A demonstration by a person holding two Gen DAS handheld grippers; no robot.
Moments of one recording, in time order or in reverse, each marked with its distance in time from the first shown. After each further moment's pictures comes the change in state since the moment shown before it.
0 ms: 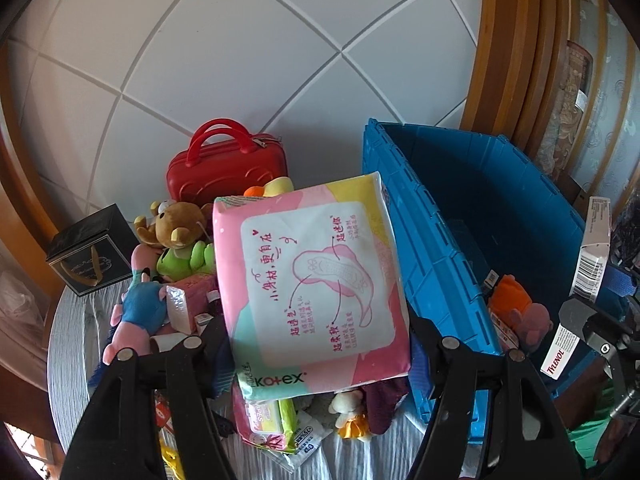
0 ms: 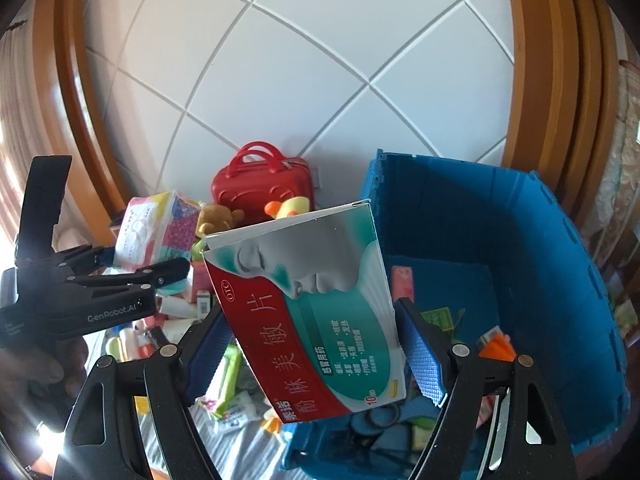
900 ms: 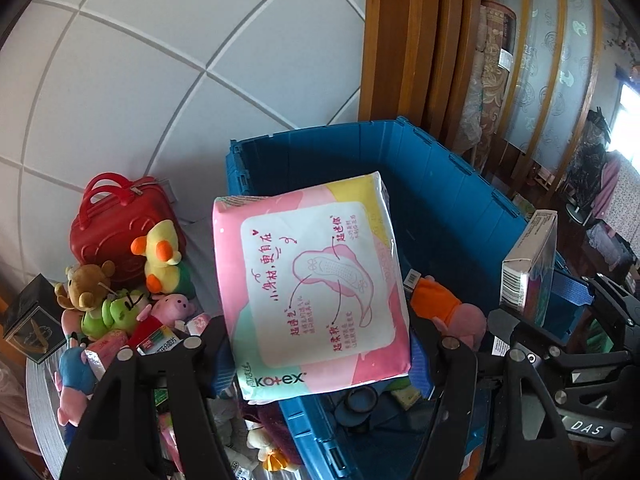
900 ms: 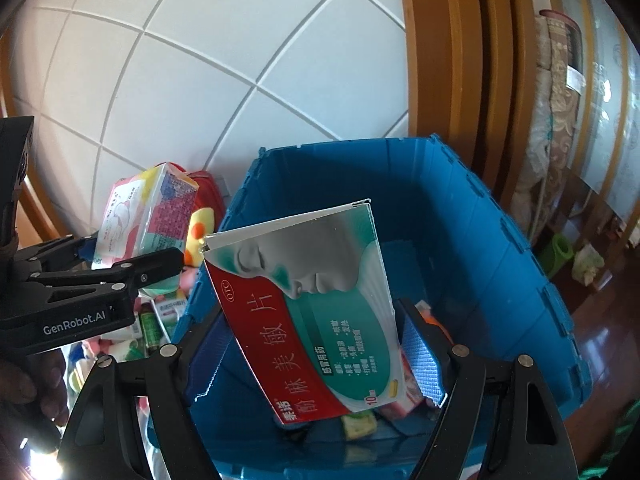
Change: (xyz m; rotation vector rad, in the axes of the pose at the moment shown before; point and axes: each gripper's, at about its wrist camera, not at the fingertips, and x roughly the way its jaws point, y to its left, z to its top) left arm 0.031 -0.156 0.051 0.189 0.016 -0.182; right arm -0.012 -0.133 -0.013 0.171 0.028 -0.178
